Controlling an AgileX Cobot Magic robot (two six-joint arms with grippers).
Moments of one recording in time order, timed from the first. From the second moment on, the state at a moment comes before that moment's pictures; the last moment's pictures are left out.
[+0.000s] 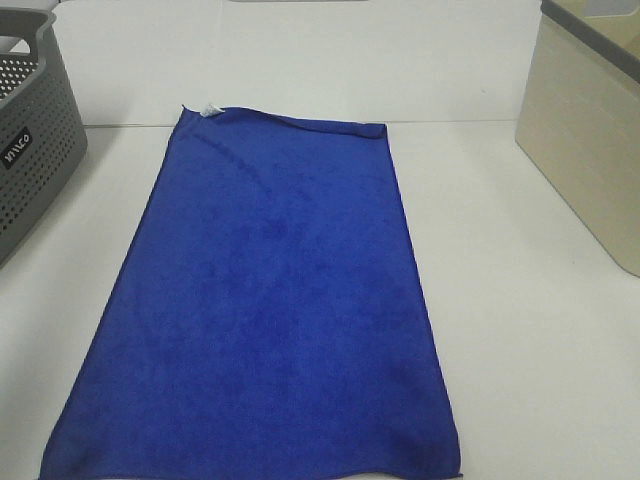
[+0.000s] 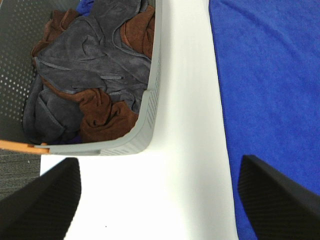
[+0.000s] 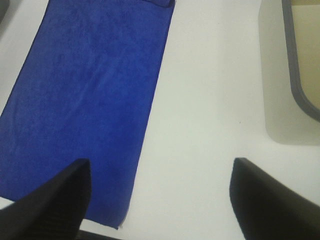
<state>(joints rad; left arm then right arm) 0.02 1.00 -1.32 0.05 1.22 0.04 0.15 0.99 -1.31 0.18 1.22 0.03</state>
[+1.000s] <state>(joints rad) 0.02 0.02 -0.62 0.07 1.21 0.05 0.15 0.11 -0.59 0.06 1.19 -0.03</state>
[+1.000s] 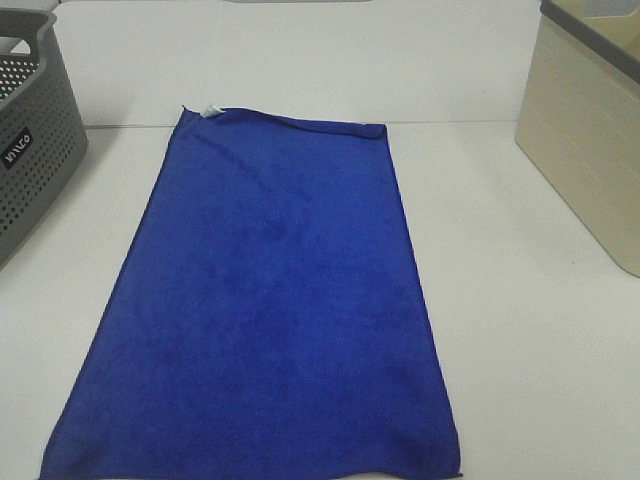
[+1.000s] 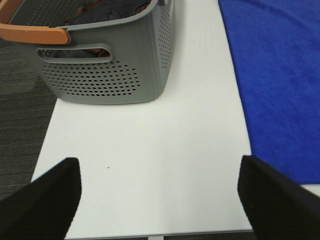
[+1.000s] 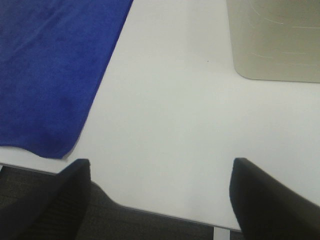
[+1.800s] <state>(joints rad) 0.05 -0.01 -0.52 -0.06 1.08 0.12 0.12 0.00 -0.45 0.09 1.11 -0.07</state>
